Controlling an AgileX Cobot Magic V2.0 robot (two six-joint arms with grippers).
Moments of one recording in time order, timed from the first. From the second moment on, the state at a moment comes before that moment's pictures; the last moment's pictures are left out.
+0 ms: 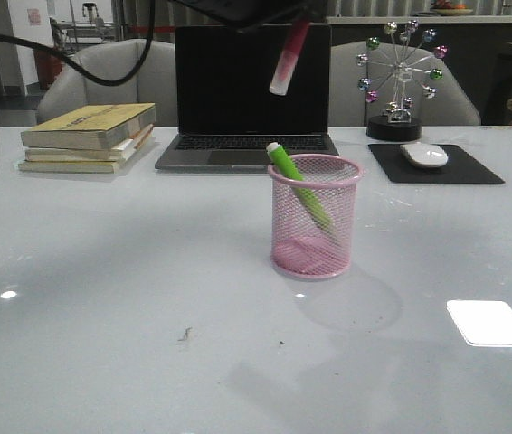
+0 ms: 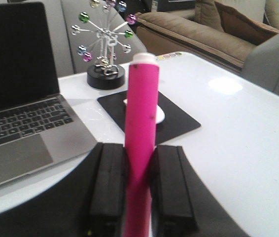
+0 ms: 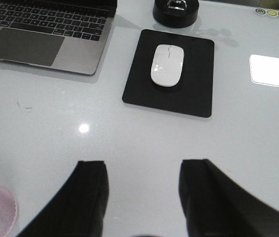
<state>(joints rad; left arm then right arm) -0.73 1.81 -1.30 -0.09 -0.23 0.01 0.00 1.34 -1.09 0.15 0.37 -0.18</state>
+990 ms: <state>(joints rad) -0.78 1.93 -1.30 -0.09 -0.30 0.01 0.00 1.34 -1.09 0.15 0.38 -0.18</state>
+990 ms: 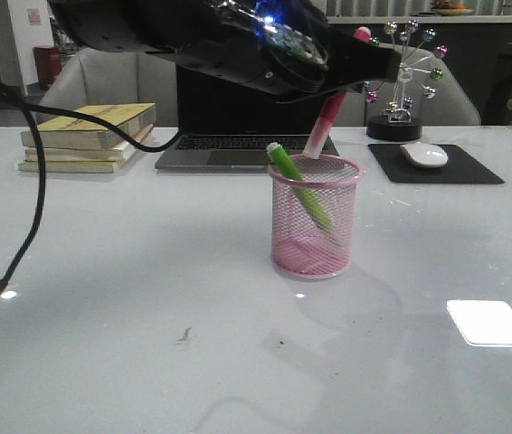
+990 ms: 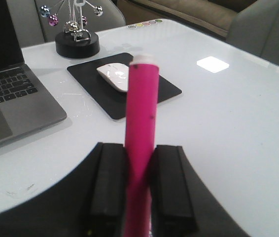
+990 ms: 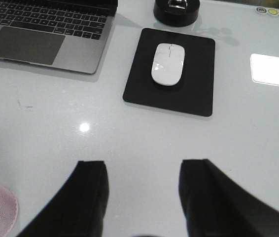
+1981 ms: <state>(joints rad) -0.78 1.95 -1.30 -0.10 -0.30 0.01 0.00 1.34 -1.09 0.15 0.38 -0.18</state>
